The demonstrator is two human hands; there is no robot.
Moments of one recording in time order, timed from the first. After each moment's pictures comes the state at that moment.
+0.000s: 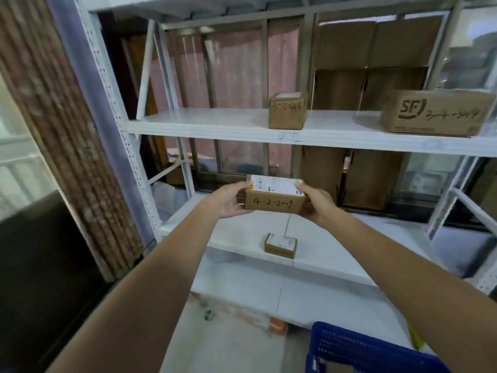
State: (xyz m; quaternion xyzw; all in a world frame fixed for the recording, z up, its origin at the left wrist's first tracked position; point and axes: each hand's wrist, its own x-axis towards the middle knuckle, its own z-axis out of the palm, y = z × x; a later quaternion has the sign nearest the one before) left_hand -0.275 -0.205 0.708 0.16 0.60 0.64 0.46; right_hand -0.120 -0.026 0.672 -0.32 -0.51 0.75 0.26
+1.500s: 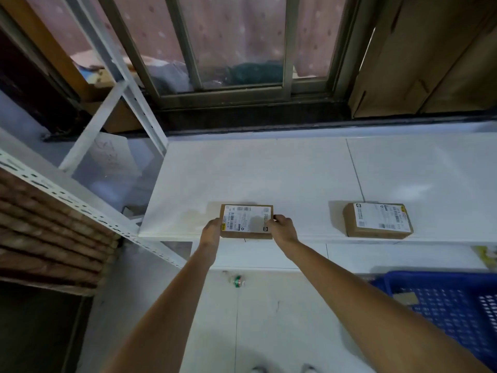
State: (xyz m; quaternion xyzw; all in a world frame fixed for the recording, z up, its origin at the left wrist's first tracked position) left_hand -0.723 -0.106 0.321 0.02 0.76 0.47 0.44; right_hand -0.574 -0.005 0.304 -0.58 -0.58 0.57 0.08
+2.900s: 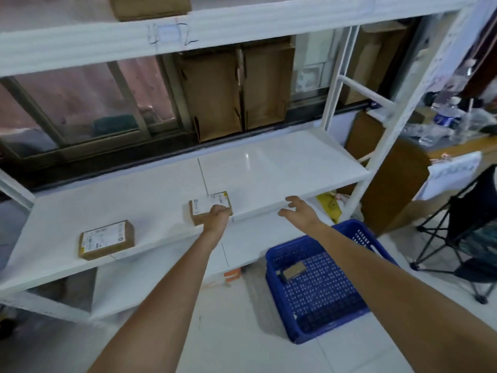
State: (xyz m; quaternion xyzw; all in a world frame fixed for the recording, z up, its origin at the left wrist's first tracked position) left_hand -0.297 -0.014 0.423 0.35 0.74 0.39 0.43; right_hand -0.065 0.031 0.430 -0.61 -0.61 0.46 0.19
